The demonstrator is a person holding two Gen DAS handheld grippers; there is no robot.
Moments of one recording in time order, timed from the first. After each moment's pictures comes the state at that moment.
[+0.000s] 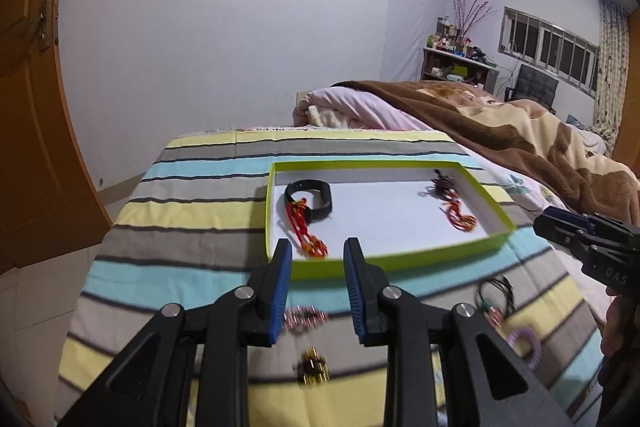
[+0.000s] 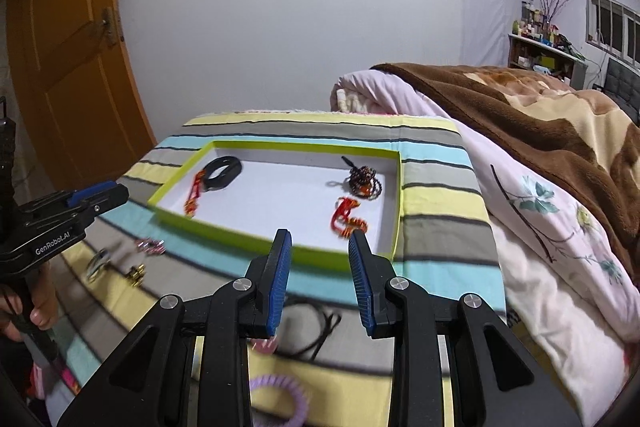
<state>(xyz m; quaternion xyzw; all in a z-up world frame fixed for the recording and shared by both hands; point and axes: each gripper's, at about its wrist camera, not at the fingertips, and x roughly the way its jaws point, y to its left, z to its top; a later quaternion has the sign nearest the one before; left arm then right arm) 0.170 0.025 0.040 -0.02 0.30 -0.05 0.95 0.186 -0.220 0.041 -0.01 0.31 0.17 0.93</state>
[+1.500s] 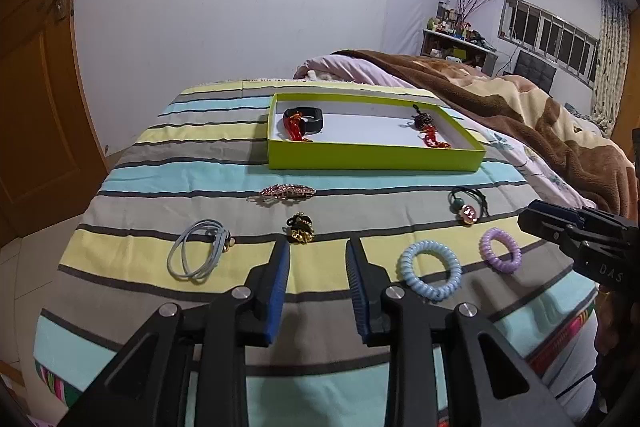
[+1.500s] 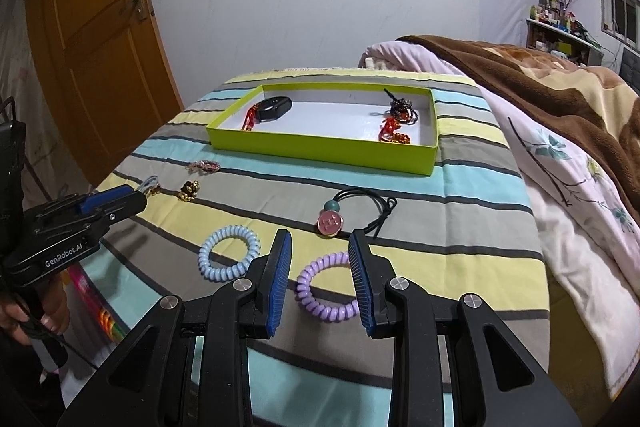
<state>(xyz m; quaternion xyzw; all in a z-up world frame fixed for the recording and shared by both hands) 0.094 0.018 0.002 -0.03 0.34 -0.04 0.94 0.121 -0.207 0.006 -0.01 0.35 0.21 0.91</state>
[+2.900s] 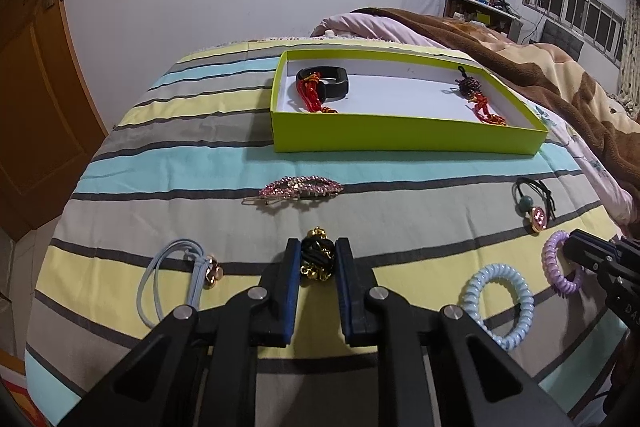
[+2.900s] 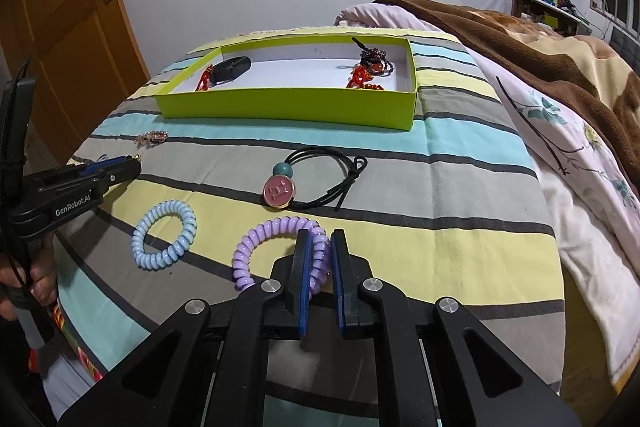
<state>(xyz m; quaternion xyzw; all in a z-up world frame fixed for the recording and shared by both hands) 0.153 0.015 -0.030 -0.01 0.40 -0.01 0.92 0.142 -0.217 -0.029 -0.01 0.40 0.16 0.90</state>
